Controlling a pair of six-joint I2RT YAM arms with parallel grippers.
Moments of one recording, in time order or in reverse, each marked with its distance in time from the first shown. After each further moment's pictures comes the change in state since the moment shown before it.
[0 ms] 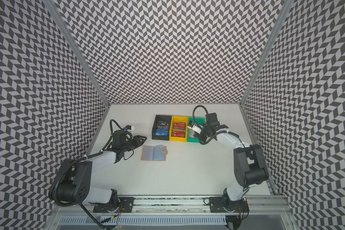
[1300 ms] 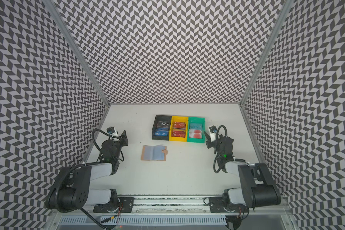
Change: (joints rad) left arm 0.120 -0.030 -0.291 0.714 -0.519 0.517; right arm -0.098 -0.211 -0.690 1.220 0.173 0.634
